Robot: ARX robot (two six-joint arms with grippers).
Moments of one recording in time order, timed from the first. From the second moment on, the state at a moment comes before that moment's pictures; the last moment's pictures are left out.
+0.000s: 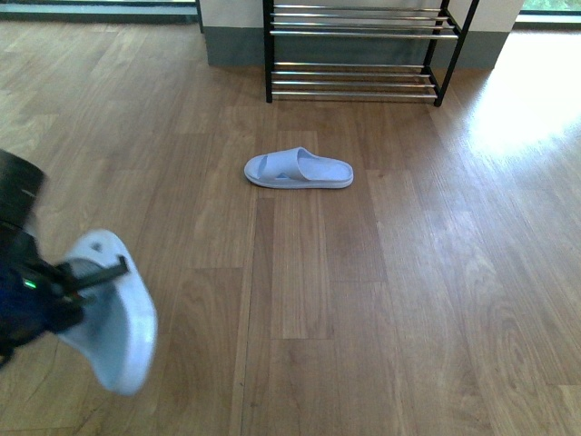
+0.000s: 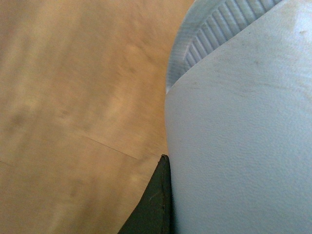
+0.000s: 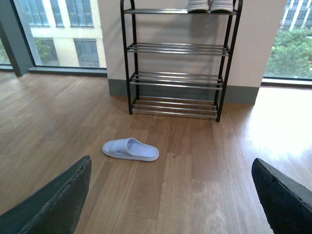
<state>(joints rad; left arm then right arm) -0.05 1.81 0.56 0.29 -0.32 -0.29 0.00 0.00 0.03 0.00 0.00 -0.01</state>
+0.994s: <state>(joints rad) 0.12 0.39 0.13 0.02 -0.30 -0.15 0.00 0.00 0.03 0.00 0.00 -0.01</state>
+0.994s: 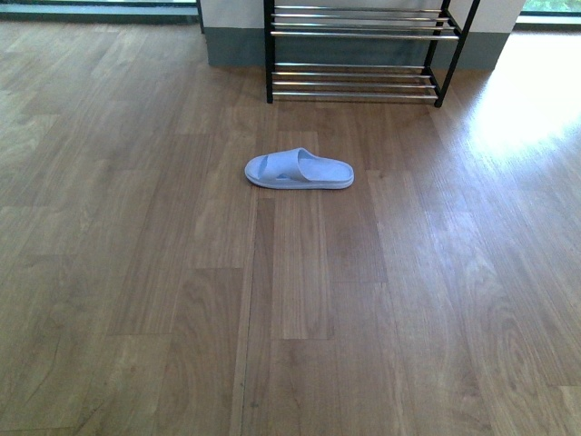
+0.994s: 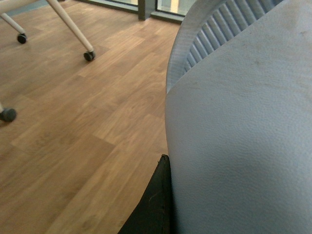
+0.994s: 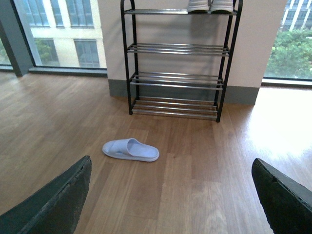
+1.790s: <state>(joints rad) 0.16 0.41 0.12 0.13 -0.37 -0.07 0.00 0.00 0.03 0.00 0.00 -0.01</state>
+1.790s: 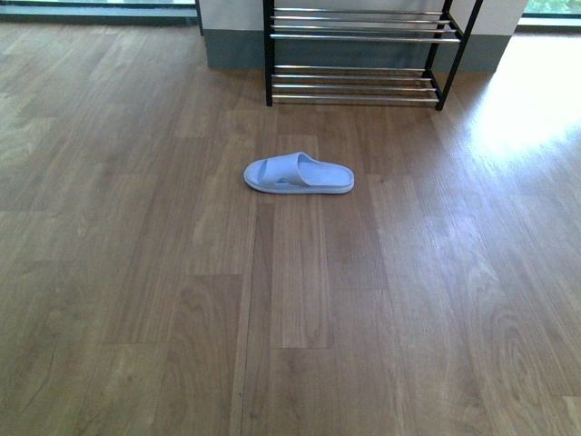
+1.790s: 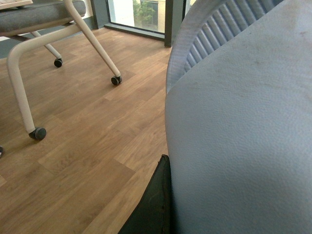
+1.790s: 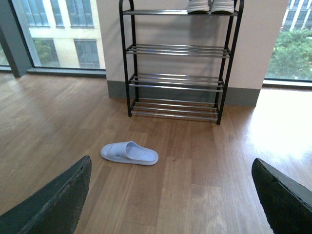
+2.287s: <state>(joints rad) 0.16 0.41 0.12 0.13 -0.38 -0.06 0.00 0.00 0.03 0.00 0.00 -0.01</state>
